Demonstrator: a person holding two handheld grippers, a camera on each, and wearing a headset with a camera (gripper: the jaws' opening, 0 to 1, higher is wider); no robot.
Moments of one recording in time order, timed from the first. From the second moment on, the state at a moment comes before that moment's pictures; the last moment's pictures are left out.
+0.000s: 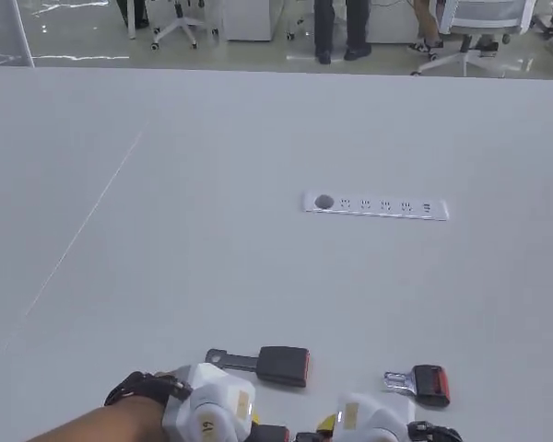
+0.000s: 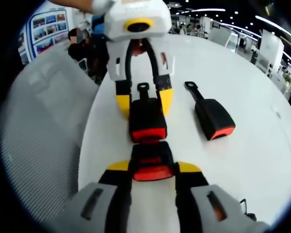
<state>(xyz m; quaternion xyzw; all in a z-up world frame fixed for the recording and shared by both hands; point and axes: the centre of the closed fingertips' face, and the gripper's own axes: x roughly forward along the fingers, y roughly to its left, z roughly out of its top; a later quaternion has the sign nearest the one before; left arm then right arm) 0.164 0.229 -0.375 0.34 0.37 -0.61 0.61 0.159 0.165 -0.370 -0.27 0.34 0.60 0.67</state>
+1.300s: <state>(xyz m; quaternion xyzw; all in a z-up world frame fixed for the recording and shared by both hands) 0.164 0.233 -0.374 0.30 0.36 -0.62 0.63 0.157 0.166 -0.368 -0.24 0.29 0.60 0.71</state>
